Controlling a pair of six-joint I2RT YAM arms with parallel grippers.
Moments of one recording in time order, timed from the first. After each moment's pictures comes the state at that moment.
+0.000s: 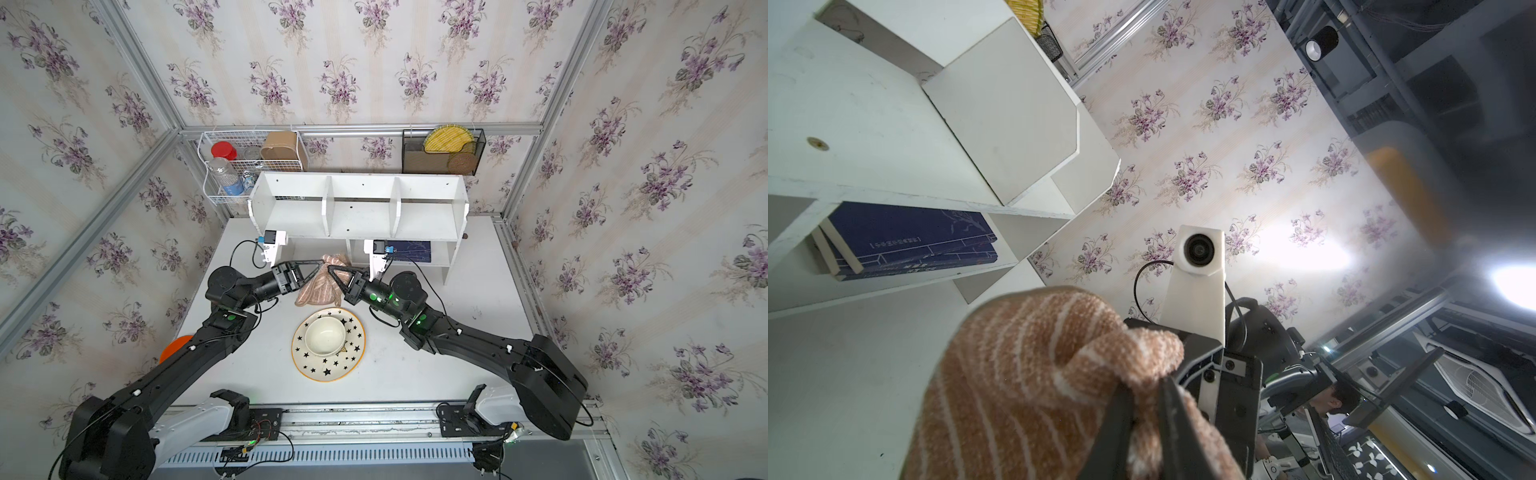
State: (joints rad) left arm -0.33 1.08 0.64 0.70 0.91 -1.14; right arm 0.90 1.35 0.77 0.77 -0.22 0.84
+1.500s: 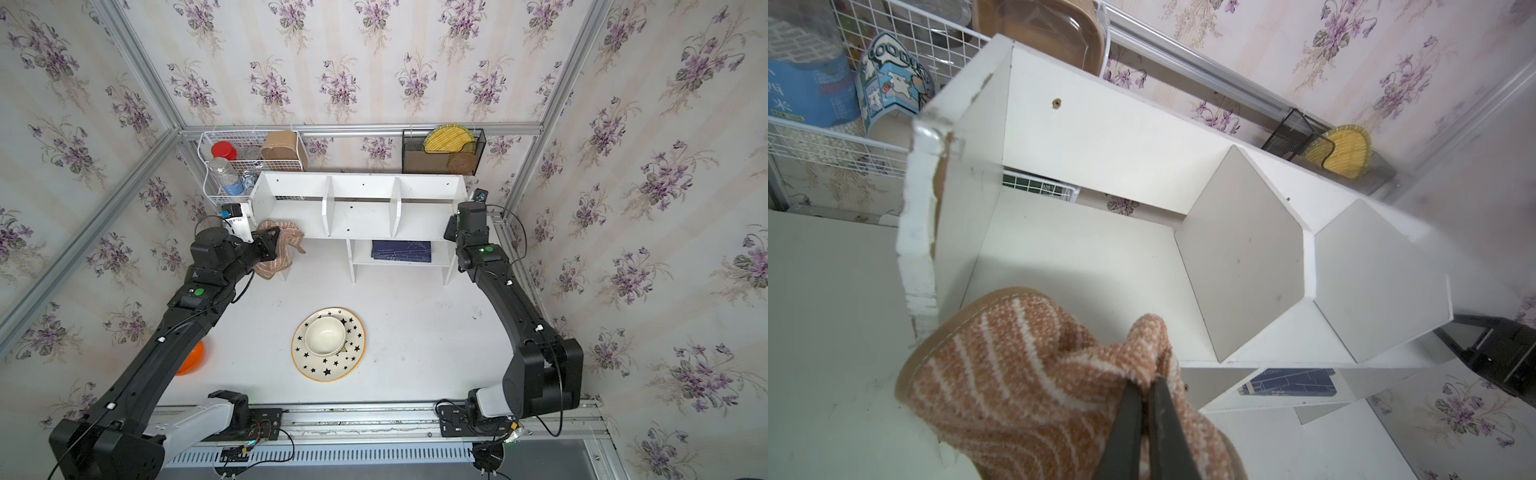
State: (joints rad) left arm -0.20 1.13 1.06 -0.14 0.16 -0.41; right arm 0.17 1.43 1.24 -0.28 0.27 0.29
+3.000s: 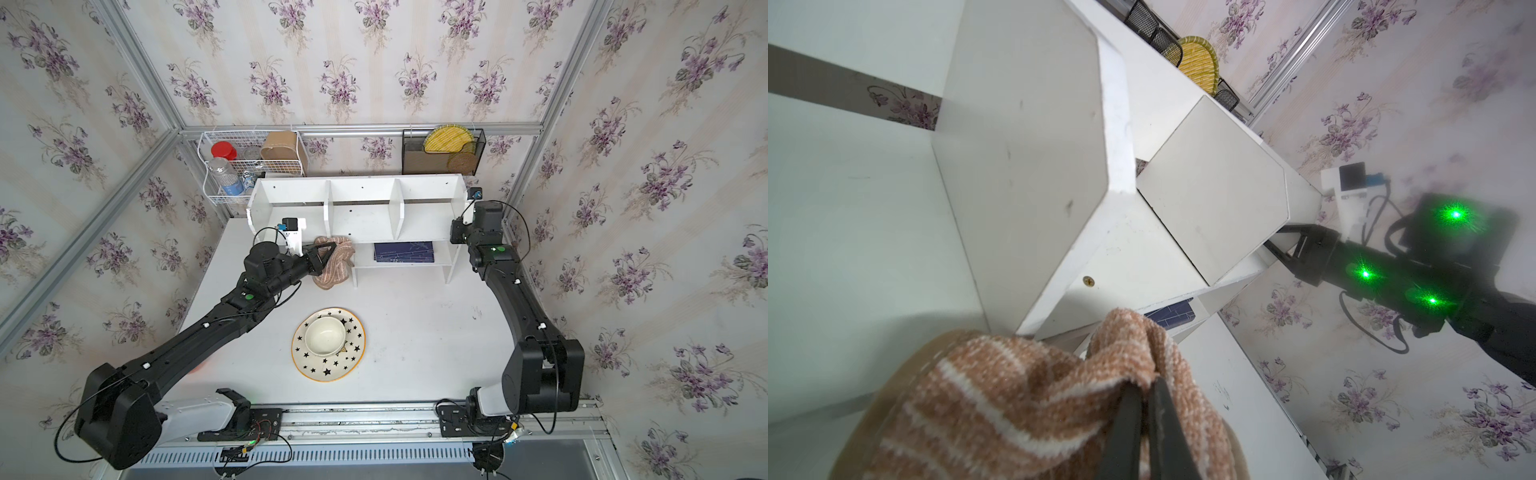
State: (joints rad) left arm -0.50 1.27 0.90 0.23 0.28 -0.58; right arm 0.07 1.44 1.24 -0.26 -0.03 0.04
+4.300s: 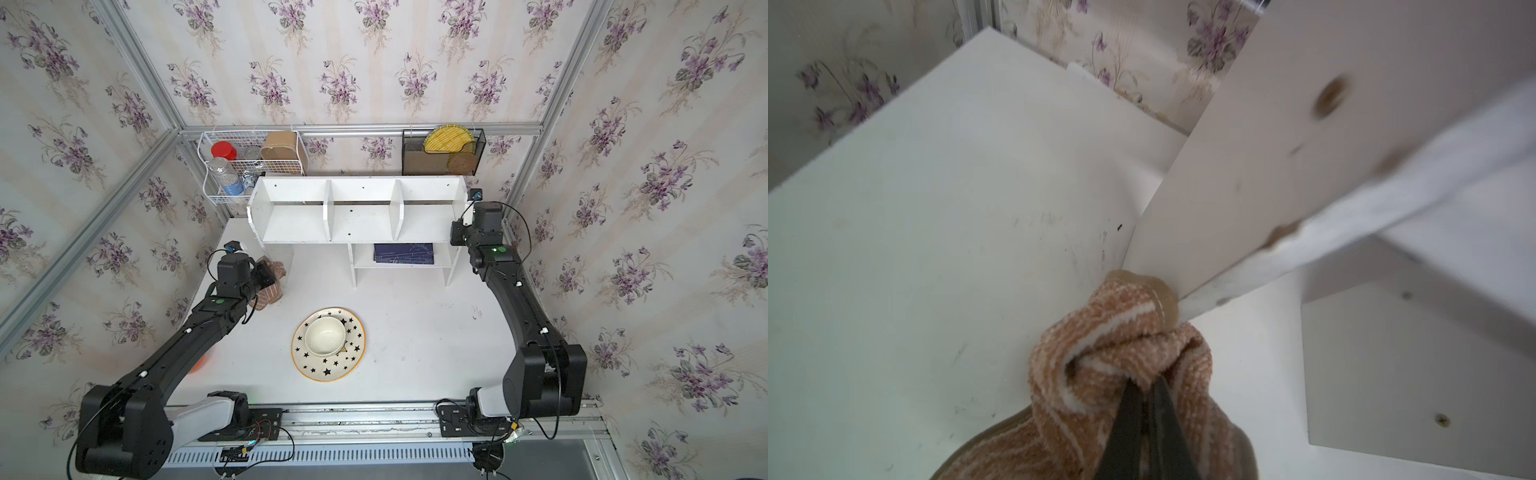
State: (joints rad) left arm -0.12 1.22 0.72 -0.09 -0.09 -0.54; right arm 0.08 1.42 1.25 -0.31 -0.01 0.05
